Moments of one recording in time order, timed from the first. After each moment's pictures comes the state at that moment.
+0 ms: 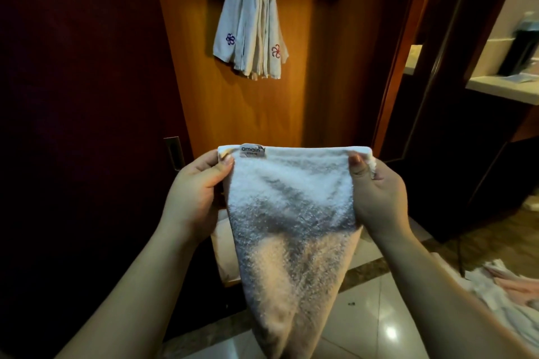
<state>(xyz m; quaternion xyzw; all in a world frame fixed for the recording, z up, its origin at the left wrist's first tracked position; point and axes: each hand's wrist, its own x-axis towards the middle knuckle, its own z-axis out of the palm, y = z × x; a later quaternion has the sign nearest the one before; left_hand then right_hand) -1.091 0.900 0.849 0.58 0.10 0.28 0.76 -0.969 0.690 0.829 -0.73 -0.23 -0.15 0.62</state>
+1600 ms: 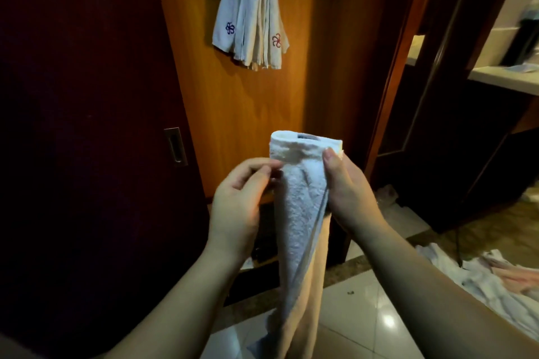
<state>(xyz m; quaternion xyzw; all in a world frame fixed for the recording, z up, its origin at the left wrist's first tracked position) -1.094 0.841 0.830 0.65 0.03 0.34 0.68 -1.002 0.714 0.840 -0.64 -0.36 0.07 0.68</state>
